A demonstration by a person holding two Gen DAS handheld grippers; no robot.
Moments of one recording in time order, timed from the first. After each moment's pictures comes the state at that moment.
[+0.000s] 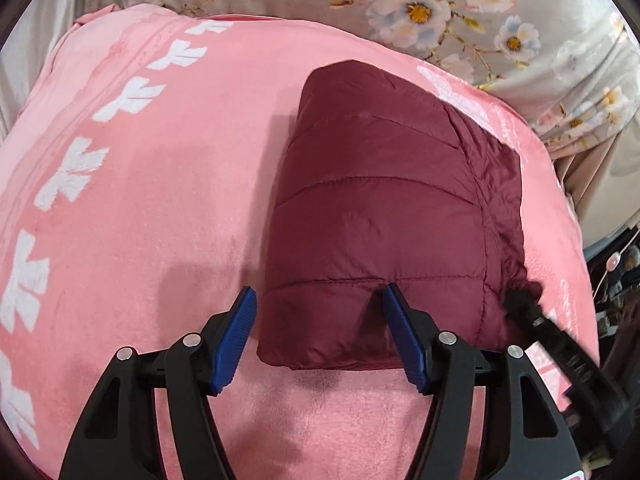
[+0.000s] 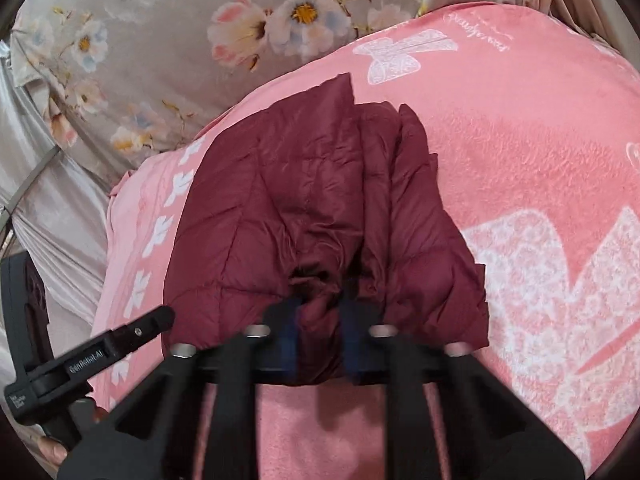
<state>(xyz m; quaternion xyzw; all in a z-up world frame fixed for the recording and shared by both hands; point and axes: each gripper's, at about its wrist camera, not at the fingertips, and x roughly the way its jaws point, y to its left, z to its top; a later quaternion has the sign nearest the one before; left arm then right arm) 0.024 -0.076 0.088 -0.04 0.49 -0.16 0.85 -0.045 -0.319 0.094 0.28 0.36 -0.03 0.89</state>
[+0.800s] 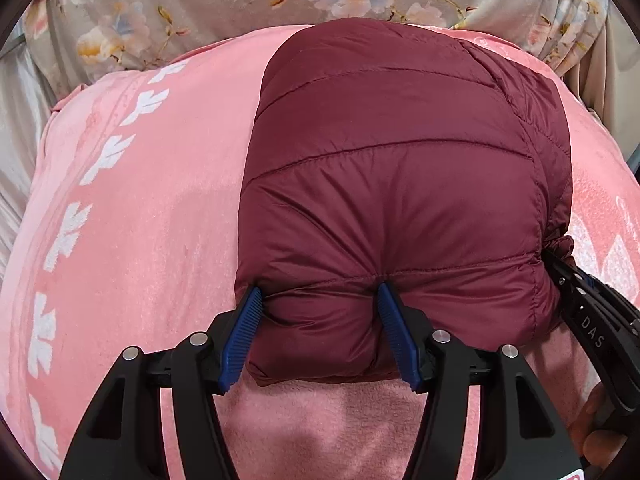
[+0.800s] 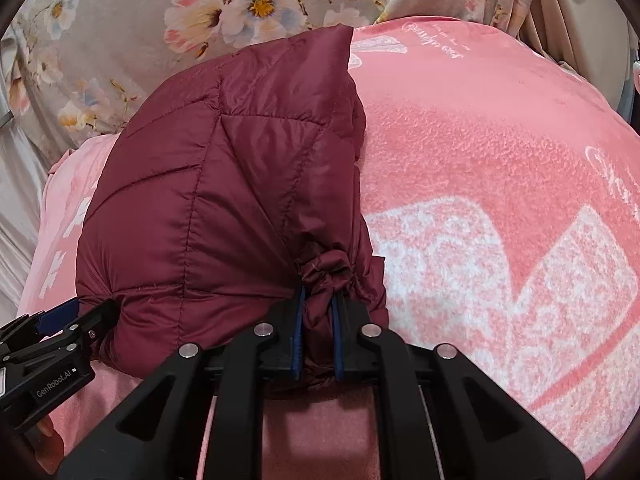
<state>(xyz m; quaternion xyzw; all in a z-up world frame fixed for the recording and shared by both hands) 0.008 -0.150 0.040 0.12 0.45 -0.14 0.87 -0.052 -0.345 0.019 0.19 0.38 -0.12 0.90</state>
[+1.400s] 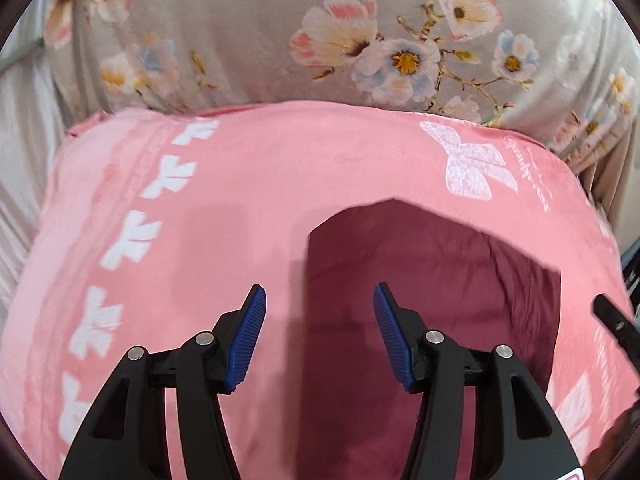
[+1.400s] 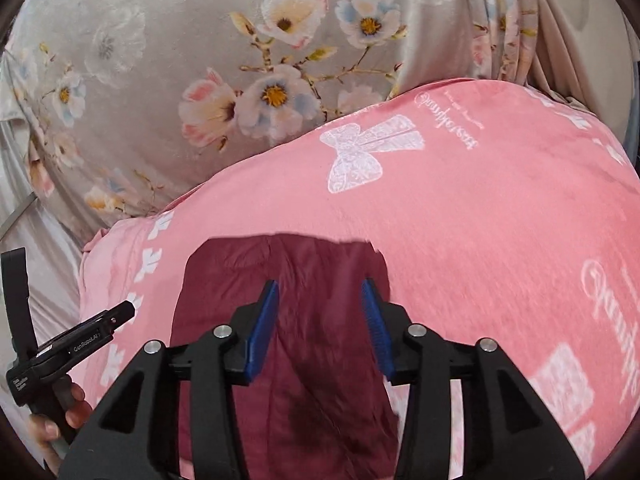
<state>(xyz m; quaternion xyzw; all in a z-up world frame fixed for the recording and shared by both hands) 0.125 -0.142 0.151 0.04 0.41 -0.12 0.90 0.023 -0.396 0.152 0.25 0.30 -0.11 0.91</state>
